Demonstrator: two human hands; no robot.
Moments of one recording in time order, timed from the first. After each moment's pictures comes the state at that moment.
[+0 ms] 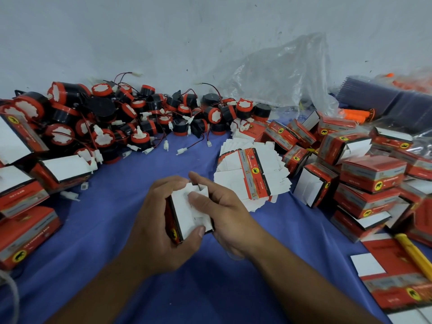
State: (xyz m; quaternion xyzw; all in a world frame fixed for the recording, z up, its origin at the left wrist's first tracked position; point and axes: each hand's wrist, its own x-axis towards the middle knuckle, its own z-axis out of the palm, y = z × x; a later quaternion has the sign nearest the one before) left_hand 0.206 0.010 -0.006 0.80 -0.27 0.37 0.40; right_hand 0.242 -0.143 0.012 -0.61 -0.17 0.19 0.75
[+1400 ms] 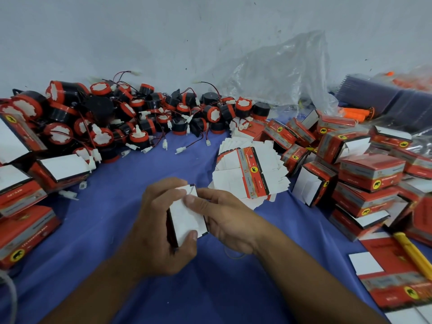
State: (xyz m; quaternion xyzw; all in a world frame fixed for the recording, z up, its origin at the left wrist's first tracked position) left_hand 0.209 0.014 -0.013 0.80 -0.31 0.40 0.32; right_hand 0.246 -0.154 0.020 -0.59 -0.18 0.29 0.73
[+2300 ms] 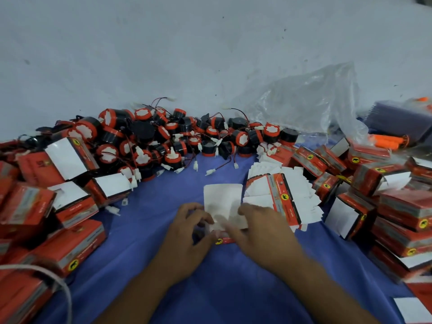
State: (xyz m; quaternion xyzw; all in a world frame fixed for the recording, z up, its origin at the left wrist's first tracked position) left_hand 0.219 0.035 -0.020 0.86 -0.12 0.22 0.44; right_hand 0.253 -0.155 0.033 -0.95 -0.25 -0.10 0.14
